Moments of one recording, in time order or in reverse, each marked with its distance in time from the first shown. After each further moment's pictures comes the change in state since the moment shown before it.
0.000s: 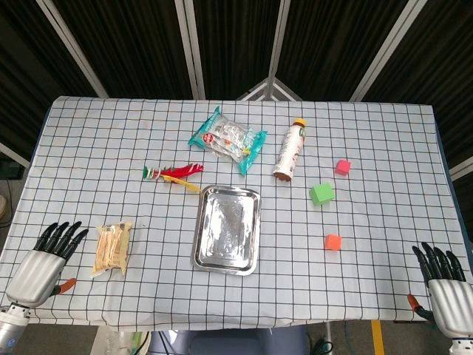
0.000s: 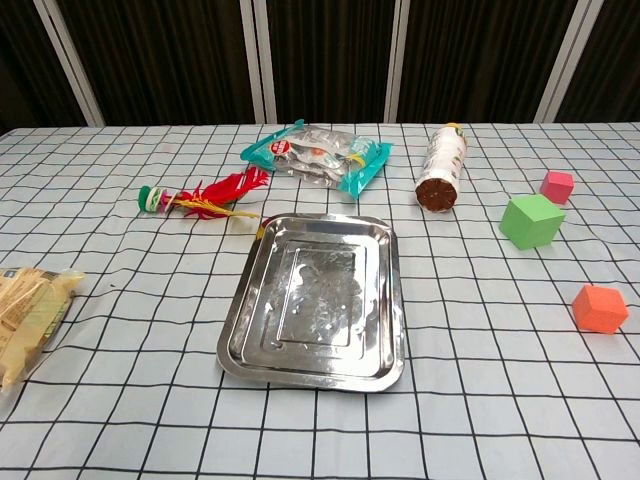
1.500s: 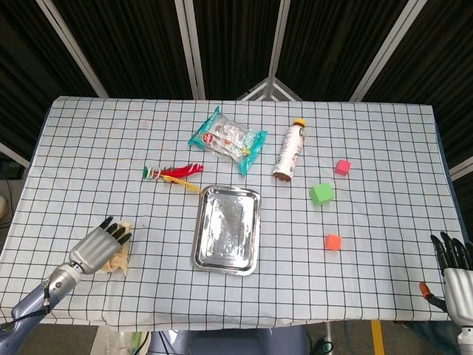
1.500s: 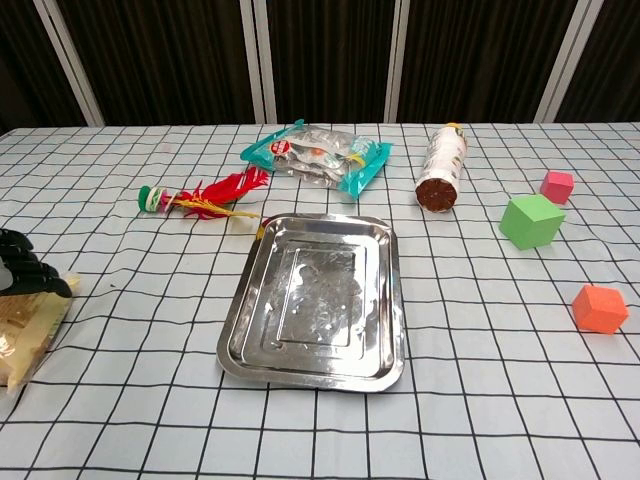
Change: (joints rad) left arm -0.366 -0.038 -0.037 -0.017 -0.239 -0.613 0.461; right arm 0.019 -0.008 0.067 0.021 0.121 -0.018 0.017
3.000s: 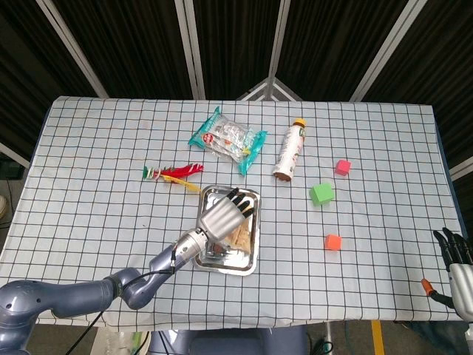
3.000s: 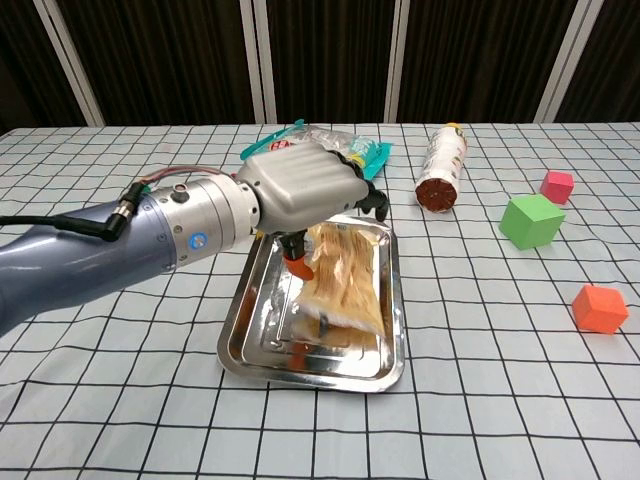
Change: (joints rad) left arm -0.448 -0.622 -0.296 0.297 -0.125 -0.077 0.022; right arm 0.025 0.056 0.002 0.010 -0.008 -0.038 0.132
